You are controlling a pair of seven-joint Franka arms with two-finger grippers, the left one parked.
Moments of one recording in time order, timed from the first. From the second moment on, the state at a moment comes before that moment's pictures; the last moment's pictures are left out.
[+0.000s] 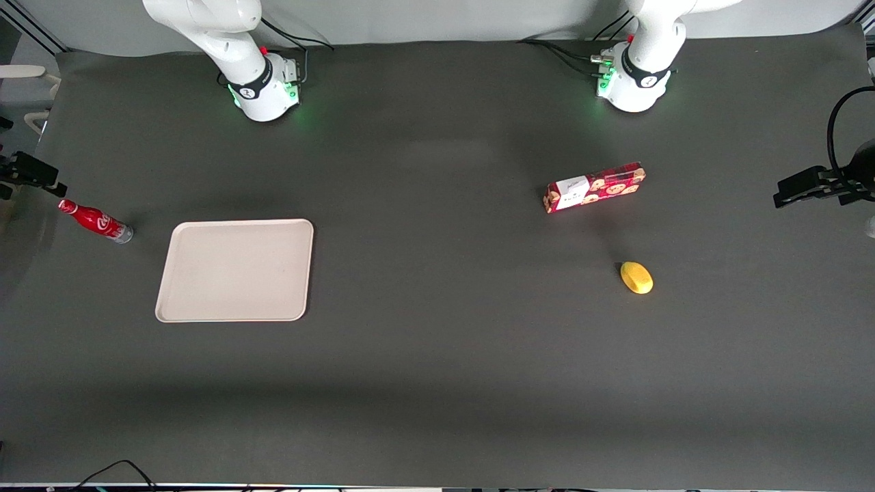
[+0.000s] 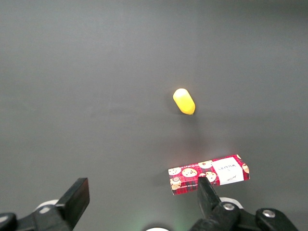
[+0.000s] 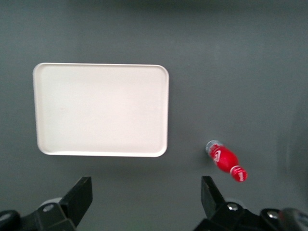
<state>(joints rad) -0.15 -0.13 -0.17 -1.89 -0.03 1.78 -0.32</state>
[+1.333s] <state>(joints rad) -0.19 -0.06 -0.48 -2.37 -0.03 2.46 -0.81</state>
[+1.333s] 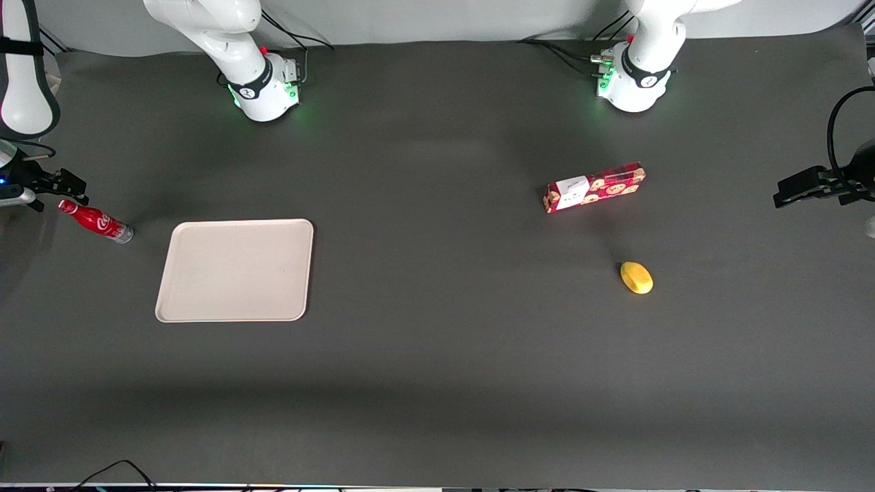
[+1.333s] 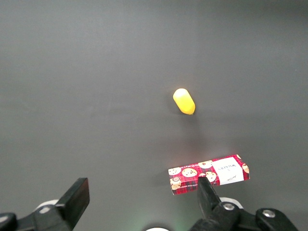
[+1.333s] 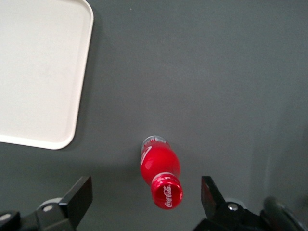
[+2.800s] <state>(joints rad) -0.25 0.03 -0.48 -2.39 0.01 2.57 -0.91</state>
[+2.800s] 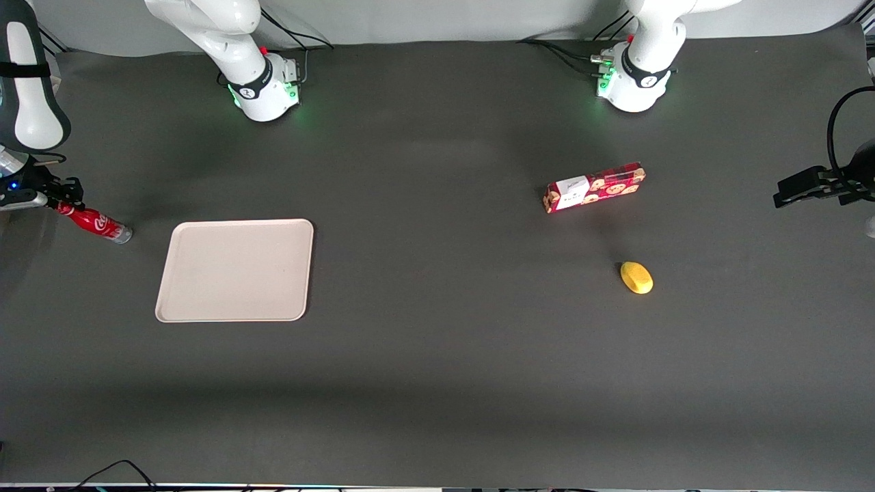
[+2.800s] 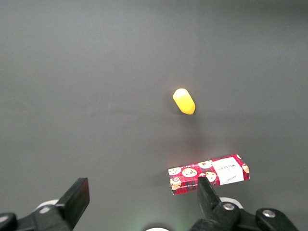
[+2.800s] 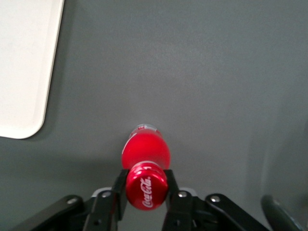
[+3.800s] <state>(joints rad) -0.20 -0.03 -0.47 -2.29 0.02 2.38 -0.87</state>
